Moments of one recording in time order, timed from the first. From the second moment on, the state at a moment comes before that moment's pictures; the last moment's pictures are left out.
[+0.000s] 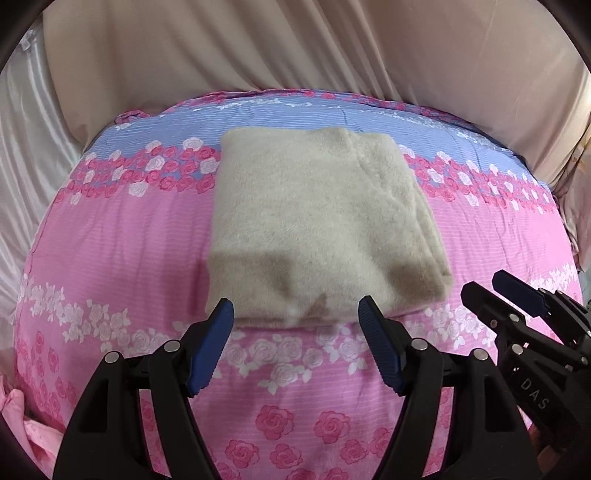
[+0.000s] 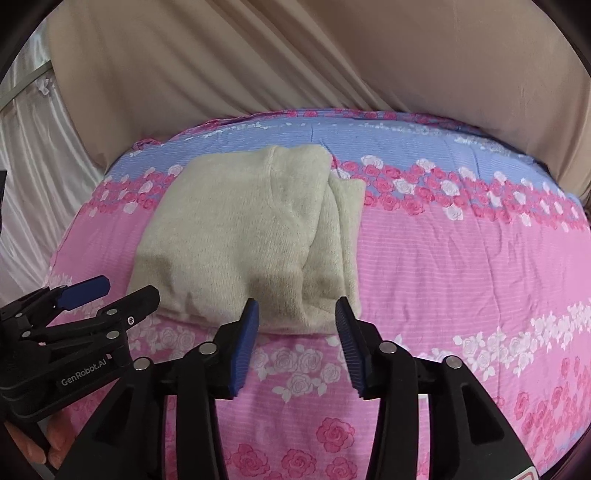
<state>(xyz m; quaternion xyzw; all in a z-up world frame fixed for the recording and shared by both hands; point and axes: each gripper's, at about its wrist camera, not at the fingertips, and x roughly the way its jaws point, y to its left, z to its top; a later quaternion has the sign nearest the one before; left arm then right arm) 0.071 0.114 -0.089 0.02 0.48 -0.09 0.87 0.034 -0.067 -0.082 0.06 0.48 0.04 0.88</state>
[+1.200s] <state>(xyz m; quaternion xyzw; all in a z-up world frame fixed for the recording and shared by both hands) 0.083 0.143 -0.091 -0.05 0.46 -0.08 0.88 0.068 -0.034 -0.082 -0.02 0.50 0.03 0.86</state>
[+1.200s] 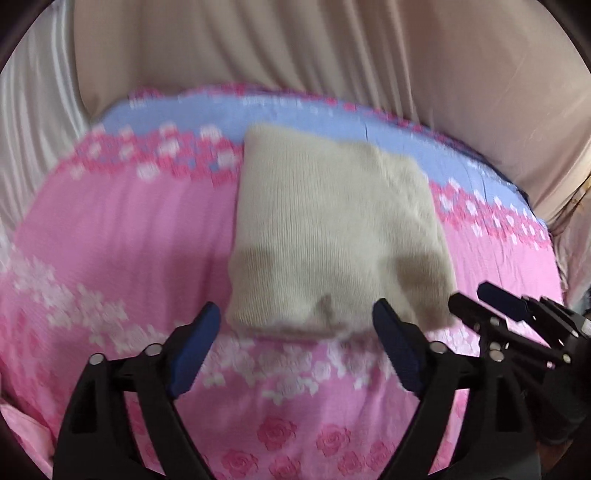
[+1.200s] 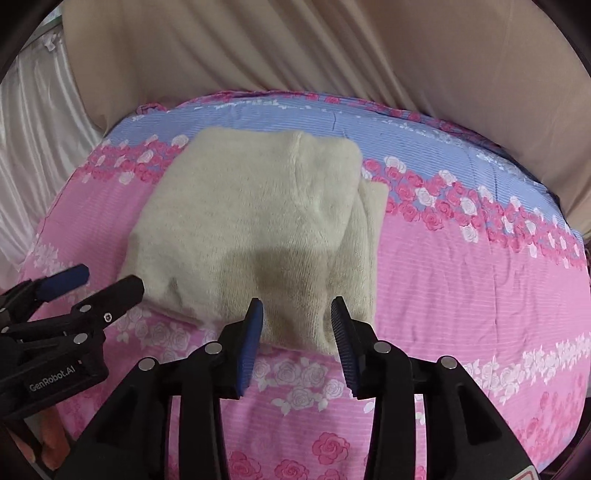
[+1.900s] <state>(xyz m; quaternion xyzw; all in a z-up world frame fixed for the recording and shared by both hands) 0.075 0.126 -0.102 0.00 0.46 -0.03 0.89 0.038 -0.057 -0.085 0.04 0.47 -0.03 0.88</state>
